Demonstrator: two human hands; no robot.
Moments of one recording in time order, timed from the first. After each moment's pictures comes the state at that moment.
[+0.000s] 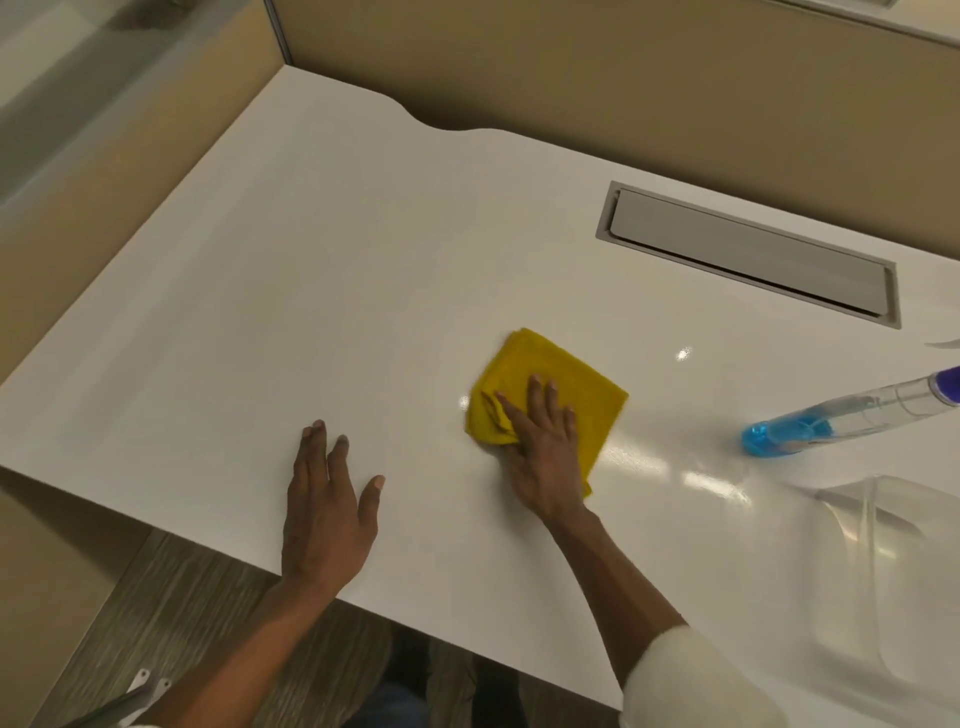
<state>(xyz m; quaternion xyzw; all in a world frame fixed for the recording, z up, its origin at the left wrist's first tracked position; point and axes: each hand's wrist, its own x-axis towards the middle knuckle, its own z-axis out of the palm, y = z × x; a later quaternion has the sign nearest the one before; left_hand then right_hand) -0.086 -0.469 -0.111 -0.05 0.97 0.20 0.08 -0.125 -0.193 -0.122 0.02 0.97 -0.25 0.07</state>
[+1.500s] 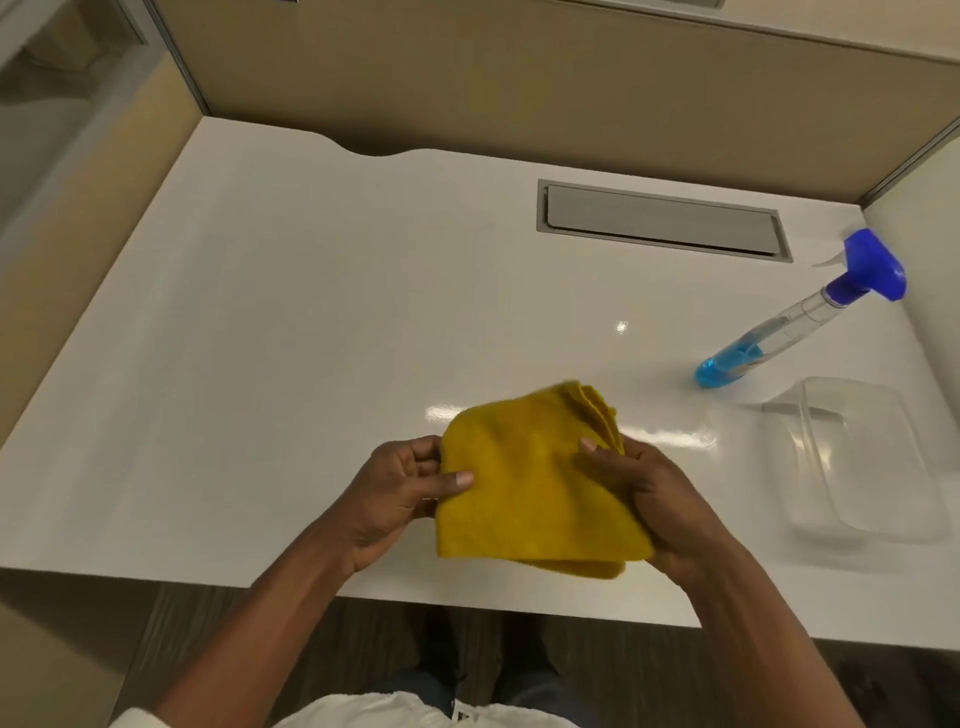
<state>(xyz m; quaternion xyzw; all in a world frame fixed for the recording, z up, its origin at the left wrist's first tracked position) -0.128 -0.457 -0.006 0.01 0.62 0.65 0.44 -0.017 -0.193 0.054 0.34 0.51 -0.78 0.13</state>
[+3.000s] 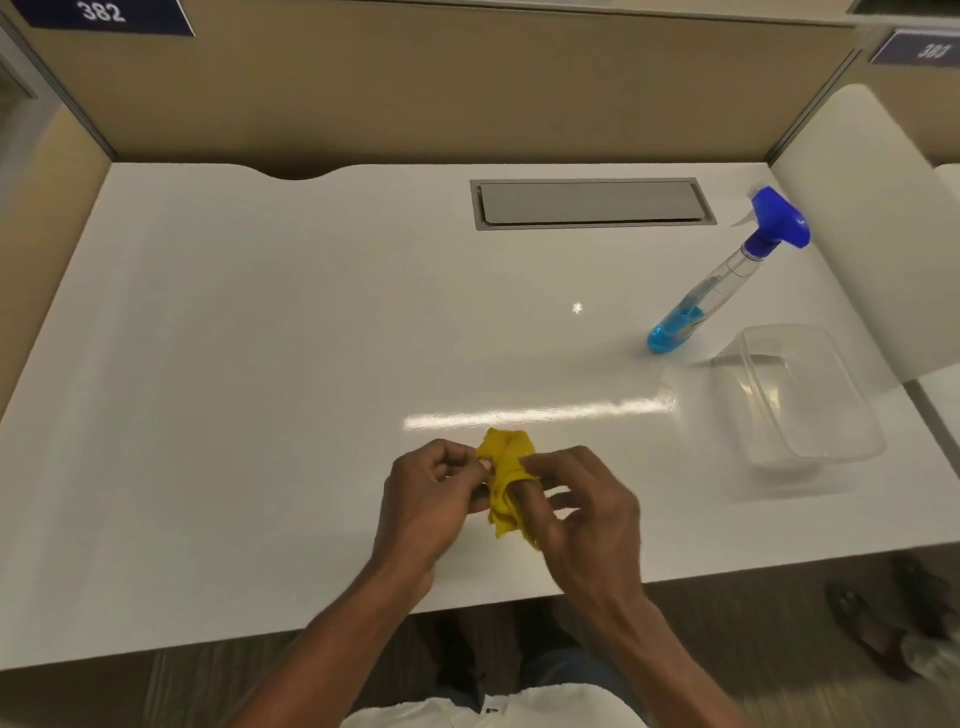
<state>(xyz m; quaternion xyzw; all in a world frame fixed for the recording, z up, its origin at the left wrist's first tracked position) -0.094 -0.402 0.027 -0.04 0.74 0.59 0.33 0.015 -0.275 0.032 0.24 0.87 -0.37 -0.21</state>
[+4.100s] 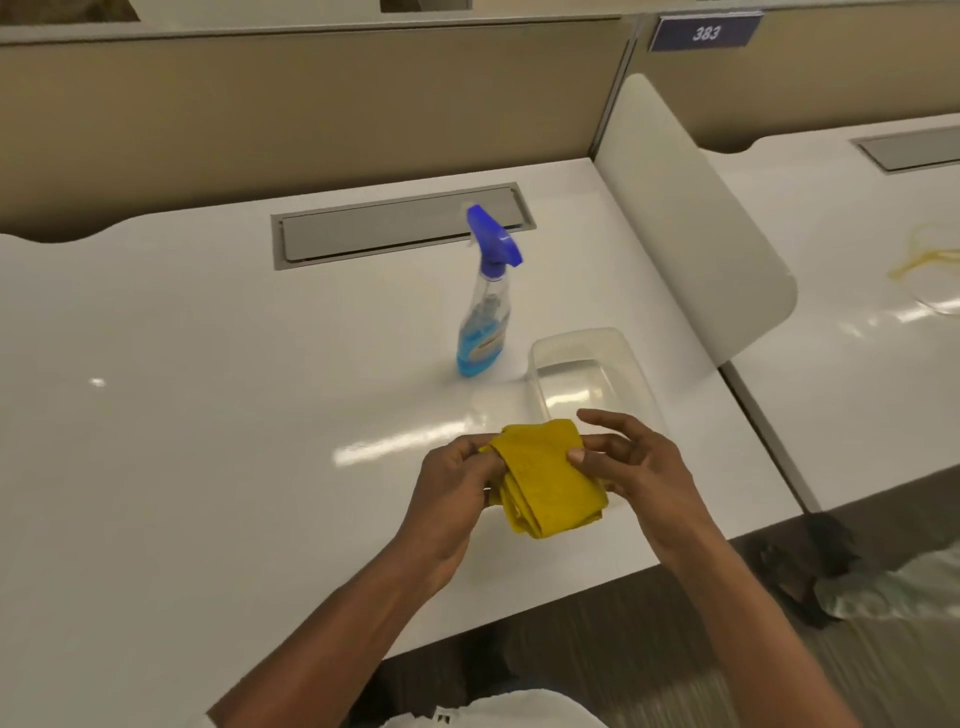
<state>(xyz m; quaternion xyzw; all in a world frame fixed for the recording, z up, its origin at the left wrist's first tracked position) 0.007 -0.113 0.043 0.03 0.67 0.59 0.44 0.144 0.056 0.055 0.41 0.64 -0.64 -0.08</state>
